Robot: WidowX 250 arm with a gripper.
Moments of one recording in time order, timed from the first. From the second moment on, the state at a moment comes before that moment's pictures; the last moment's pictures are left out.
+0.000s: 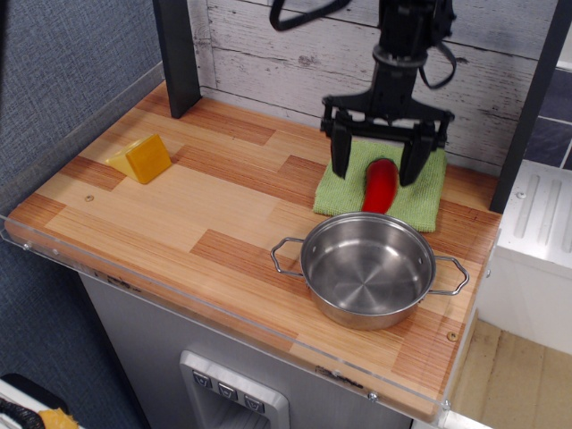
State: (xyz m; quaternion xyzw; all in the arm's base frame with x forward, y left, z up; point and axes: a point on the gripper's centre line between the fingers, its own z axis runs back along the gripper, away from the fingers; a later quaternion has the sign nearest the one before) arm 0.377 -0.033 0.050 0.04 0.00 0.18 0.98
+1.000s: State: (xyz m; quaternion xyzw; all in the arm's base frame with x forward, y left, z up) arm 0.323 0.000 0.107 0.06 0.02 0.24 0.97
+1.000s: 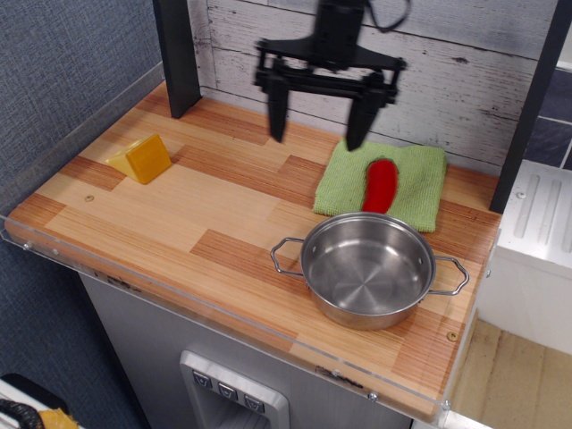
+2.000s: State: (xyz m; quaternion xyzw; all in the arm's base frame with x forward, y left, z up) arm 0.240 0.008 0.161 0.07 0.02 0.28 0.96
